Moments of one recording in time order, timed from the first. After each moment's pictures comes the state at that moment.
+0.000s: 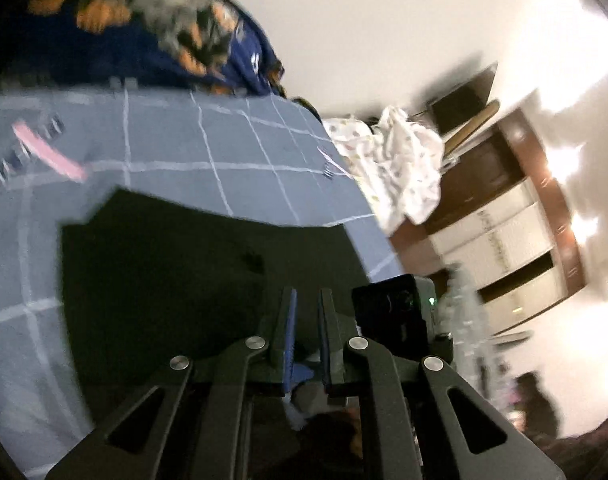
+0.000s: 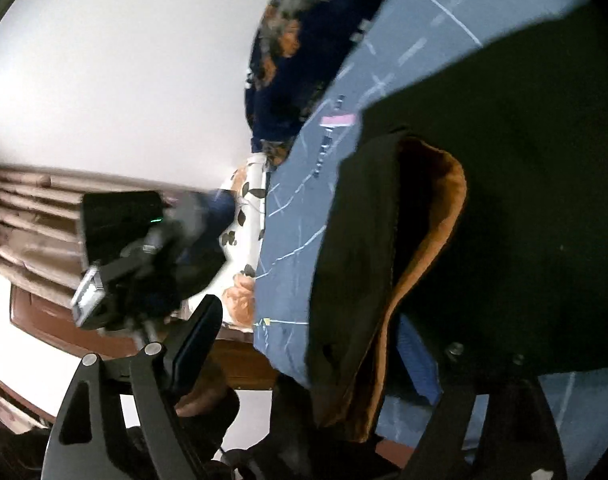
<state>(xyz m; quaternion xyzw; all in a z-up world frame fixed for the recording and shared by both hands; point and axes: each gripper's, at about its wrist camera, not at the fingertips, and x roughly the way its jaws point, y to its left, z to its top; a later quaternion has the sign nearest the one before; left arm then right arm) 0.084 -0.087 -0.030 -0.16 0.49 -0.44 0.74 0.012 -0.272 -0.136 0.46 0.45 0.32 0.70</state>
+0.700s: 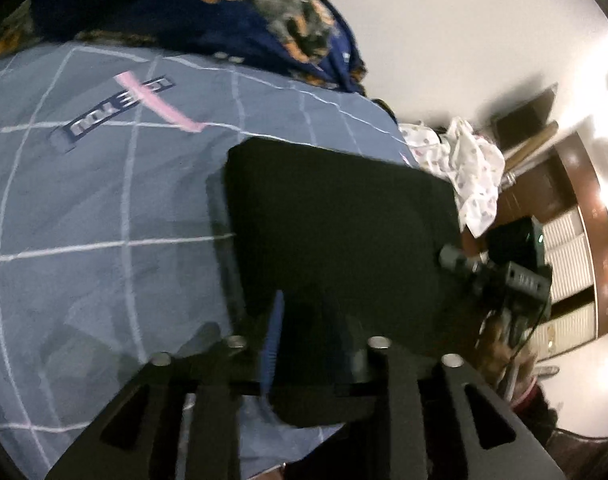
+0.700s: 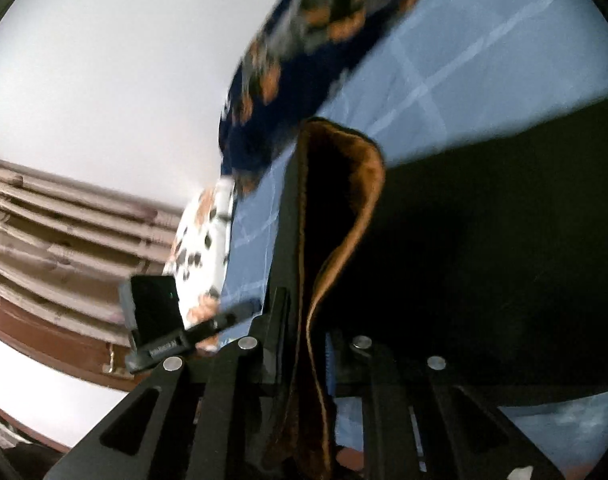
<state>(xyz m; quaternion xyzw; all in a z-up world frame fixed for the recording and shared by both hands) 0.075 -0.033 -0.078 -0.17 0.54 -0.34 0.76 0.021 -0.341 -0.079 0.40 0.45 0.25 0.76</state>
